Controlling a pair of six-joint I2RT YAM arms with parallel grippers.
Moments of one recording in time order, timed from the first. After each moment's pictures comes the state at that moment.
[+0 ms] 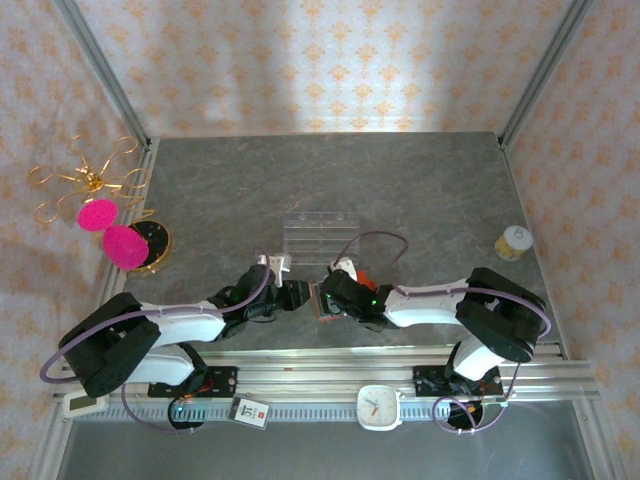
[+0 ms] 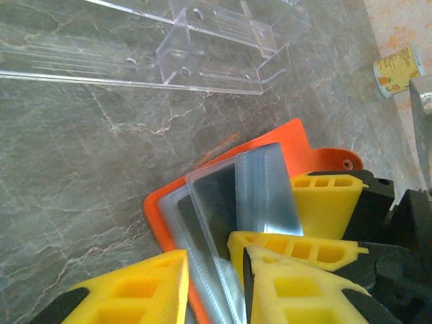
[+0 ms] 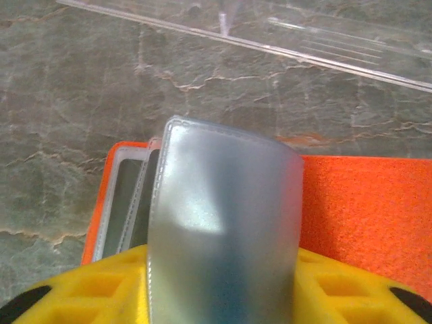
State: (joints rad) left arm -0.73 1.31 0.28 0.46 0.14 -0.83; right arm 1.06 1.56 0.64 -0.03 0.28 0.66
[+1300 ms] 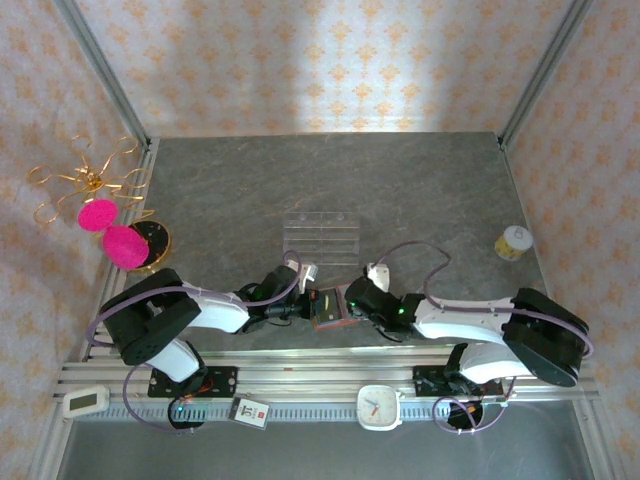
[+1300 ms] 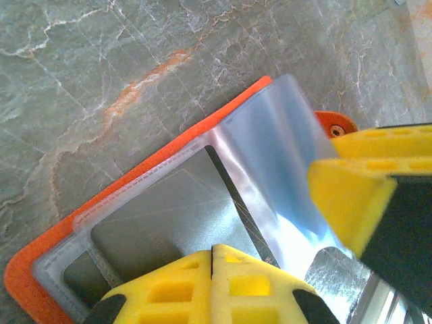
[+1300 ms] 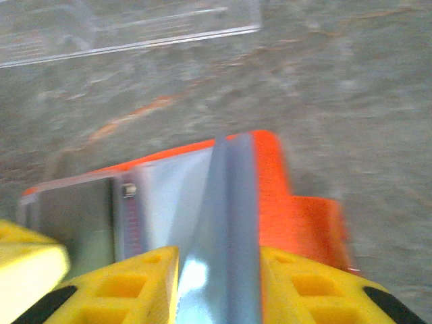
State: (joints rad) left arm -0.82 1.55 0.40 0.49 0.23 -0.77; right arm 1.03 1.29 0.47 -0.17 0.36 0.99
